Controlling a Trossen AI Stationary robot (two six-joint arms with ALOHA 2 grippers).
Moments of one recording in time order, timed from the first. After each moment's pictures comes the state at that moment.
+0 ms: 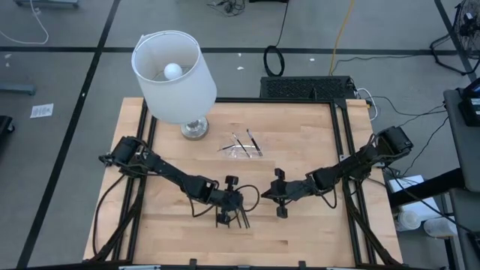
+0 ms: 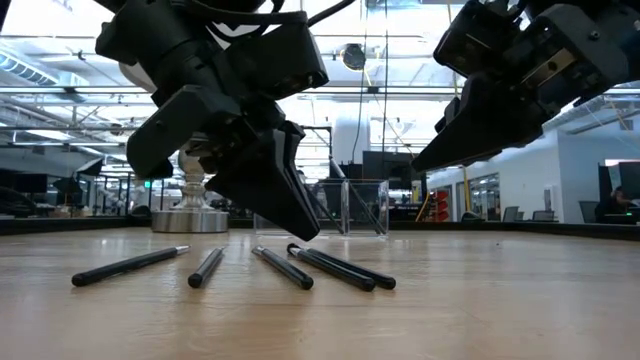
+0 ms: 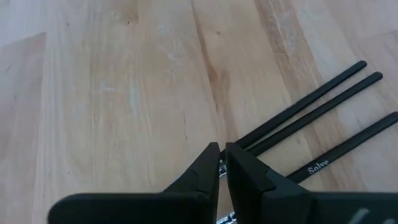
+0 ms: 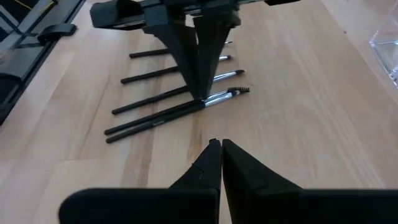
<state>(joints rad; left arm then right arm) -0.36 1.93 1.07 -0.03 -0.21 -0.01 0.39 1.56 0.59 0.40 0.26 0.33</state>
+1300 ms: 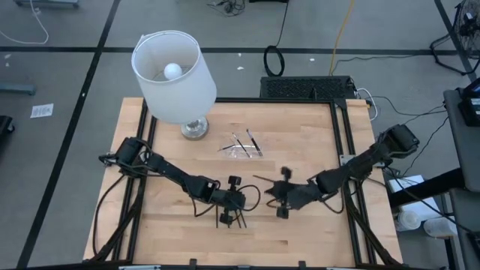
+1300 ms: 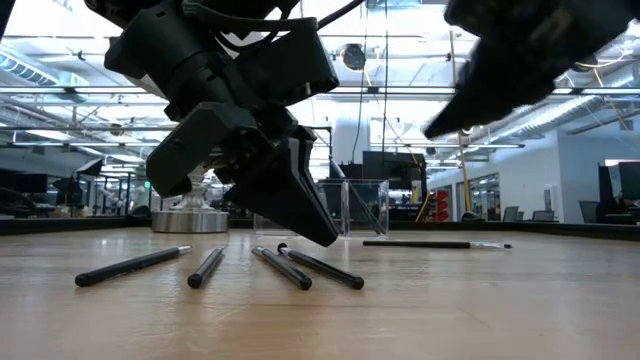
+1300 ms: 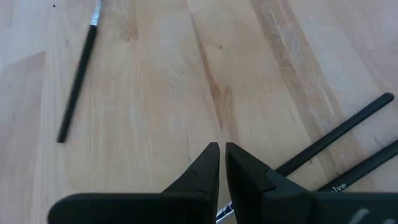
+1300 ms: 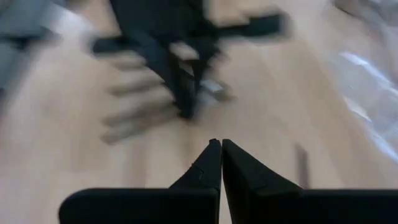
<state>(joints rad) -0.34 1.96 1.07 0.06 -0.21 0.05 0.47 1.48 0.74 0.01 0.49 0.40</state>
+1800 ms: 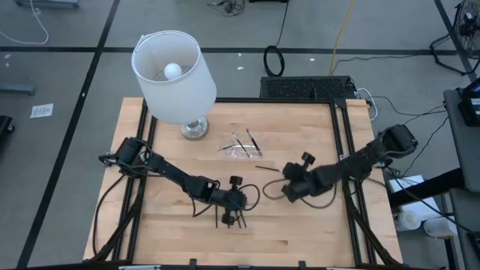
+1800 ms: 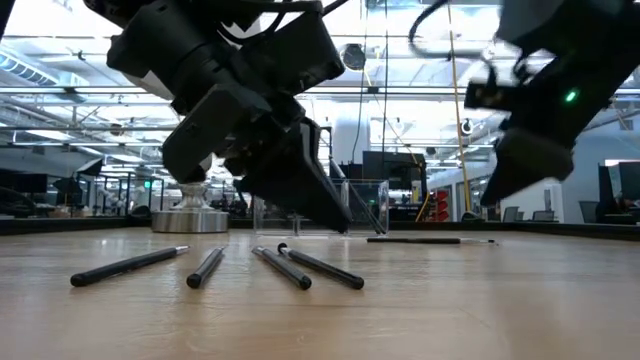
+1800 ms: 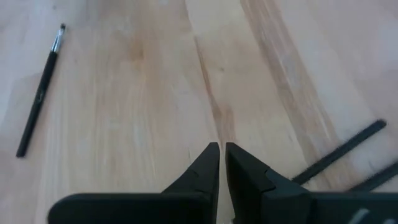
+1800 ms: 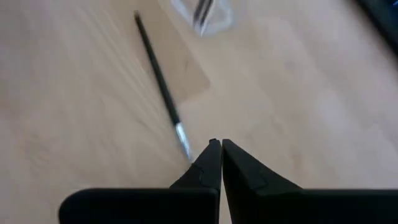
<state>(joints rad) -0.35 1.96 1.07 0.12 -0.22 0.04 0.38 1.49 0.71 -0.59 0.71 0.78</state>
